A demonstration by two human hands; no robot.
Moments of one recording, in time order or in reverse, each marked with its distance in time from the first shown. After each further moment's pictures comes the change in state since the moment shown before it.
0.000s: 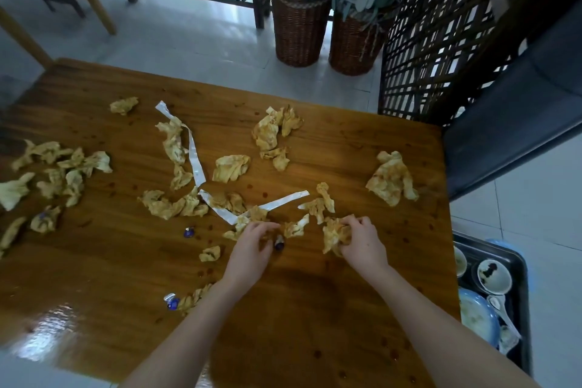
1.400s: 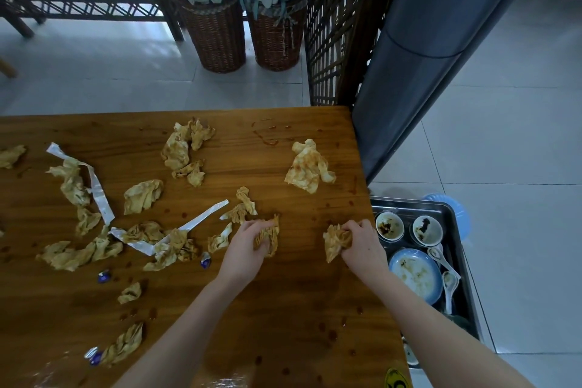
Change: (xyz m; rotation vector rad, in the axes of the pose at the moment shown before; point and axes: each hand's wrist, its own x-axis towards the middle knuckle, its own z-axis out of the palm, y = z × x) left_hand 0.023 0.093 0.091 0.055 -0.199 0.123; right_hand -0.045 0.133 -0.047 0.107 0.166 0.168
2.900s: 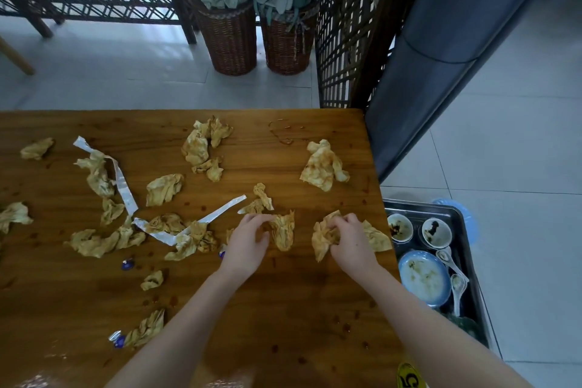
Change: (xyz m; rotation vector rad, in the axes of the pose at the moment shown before) left_hand -0.012 -0.011 -0.030 0.016 0.048 0.029; right_hand -0.016 -0.056 0.007 0.060 -0.020 -0.153
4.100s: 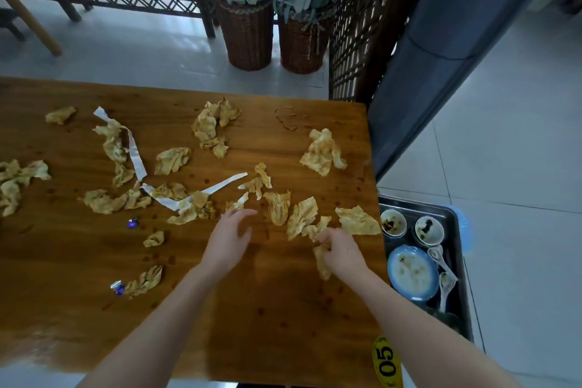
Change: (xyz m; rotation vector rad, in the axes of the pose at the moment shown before) left_hand -0.057 -0.007 0.002 0.050 0.097 -0.158; right_hand -0.048 0.018 0.012 -0.017 -0.203 0.028
